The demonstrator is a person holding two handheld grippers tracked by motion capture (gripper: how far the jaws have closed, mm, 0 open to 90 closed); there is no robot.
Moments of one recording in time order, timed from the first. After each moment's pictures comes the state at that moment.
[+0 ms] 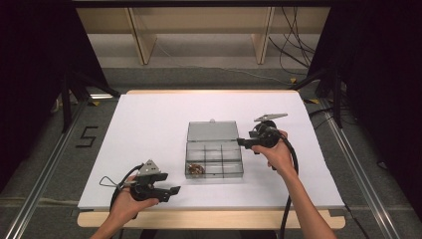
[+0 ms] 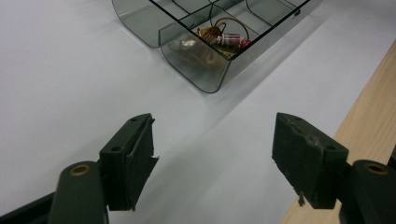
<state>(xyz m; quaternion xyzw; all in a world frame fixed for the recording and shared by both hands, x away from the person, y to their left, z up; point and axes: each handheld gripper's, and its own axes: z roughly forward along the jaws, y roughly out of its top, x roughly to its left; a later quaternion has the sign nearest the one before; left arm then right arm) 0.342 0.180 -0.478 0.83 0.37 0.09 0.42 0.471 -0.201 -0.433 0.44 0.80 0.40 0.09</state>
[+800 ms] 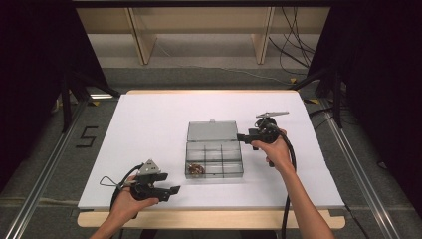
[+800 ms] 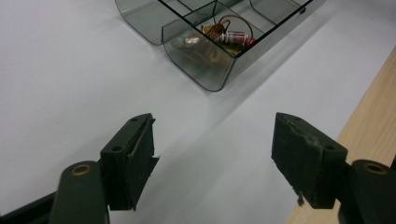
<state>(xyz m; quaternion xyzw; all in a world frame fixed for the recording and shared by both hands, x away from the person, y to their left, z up) 0.344 0.180 -0.480 0.82 0.38 0.08 0.42 0.493 -0.206 -0.446 0.46 0.77 0.43 0.07</state>
